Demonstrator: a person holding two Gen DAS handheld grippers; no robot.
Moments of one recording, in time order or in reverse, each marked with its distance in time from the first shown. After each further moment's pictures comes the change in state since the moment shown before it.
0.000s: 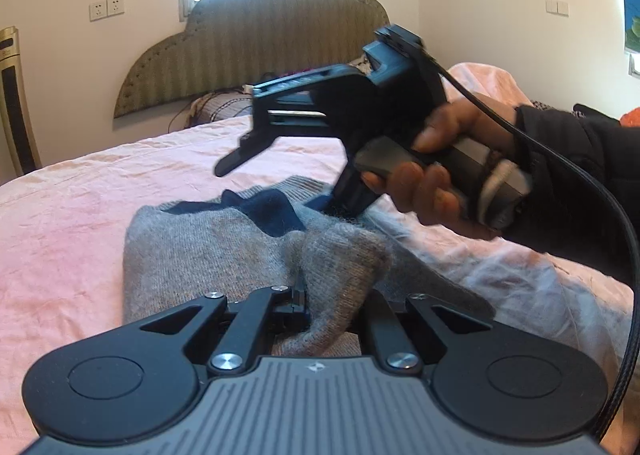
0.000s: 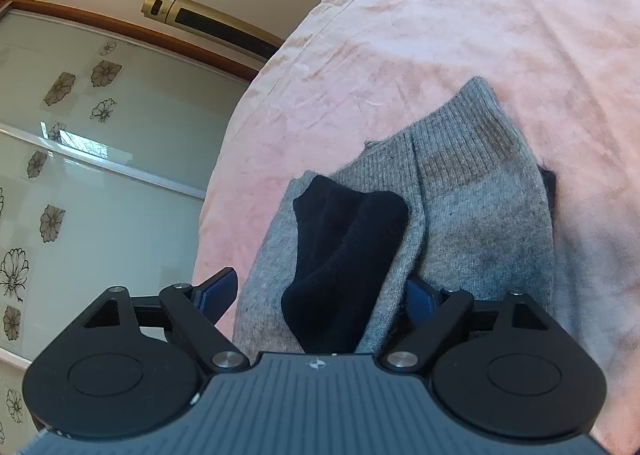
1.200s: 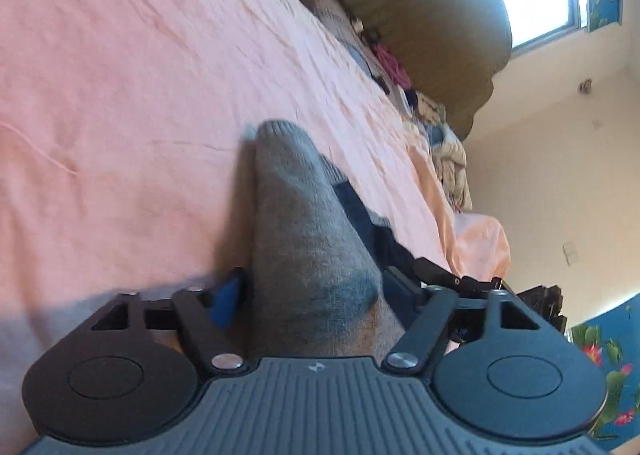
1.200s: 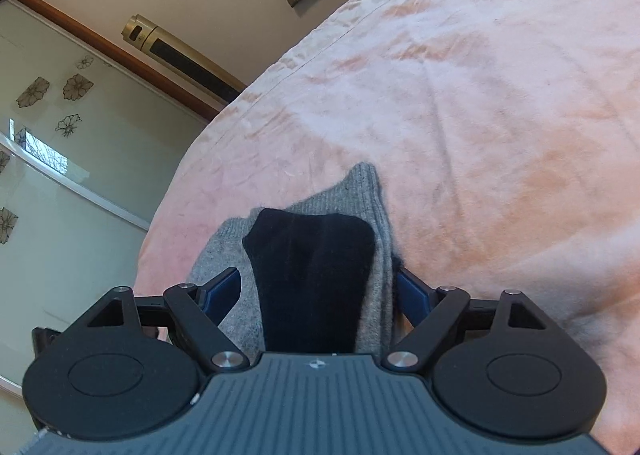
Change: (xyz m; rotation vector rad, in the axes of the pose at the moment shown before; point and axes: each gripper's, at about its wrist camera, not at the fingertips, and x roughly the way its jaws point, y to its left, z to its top) left arm 0.107 0.195 -0.009 -0.943 0.206 -0.330; right arm -0.039 -0.039 0.009 -0.113 -0.145 -0.153
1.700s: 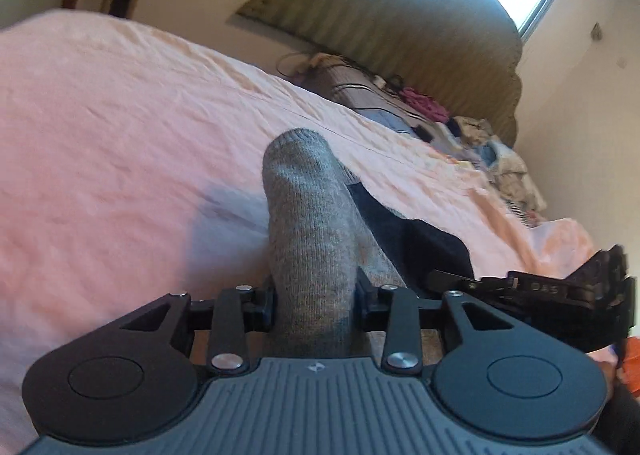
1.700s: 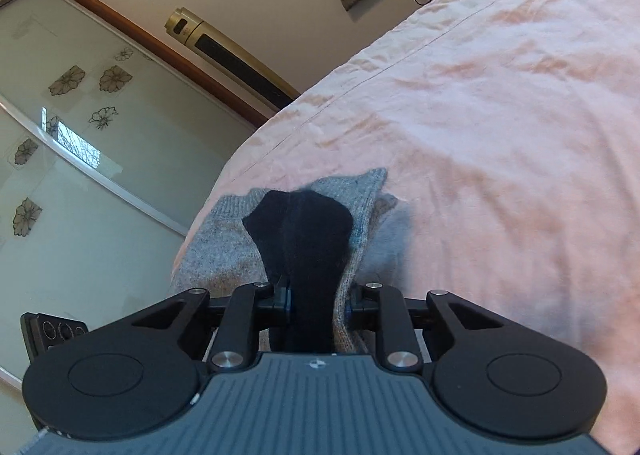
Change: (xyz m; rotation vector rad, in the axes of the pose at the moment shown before) left arm -0.055 -0.012 0.049 0.317 -0.246 0.324; right arm 0.075 0.064 0.016 -0.008 -0.027 0.069
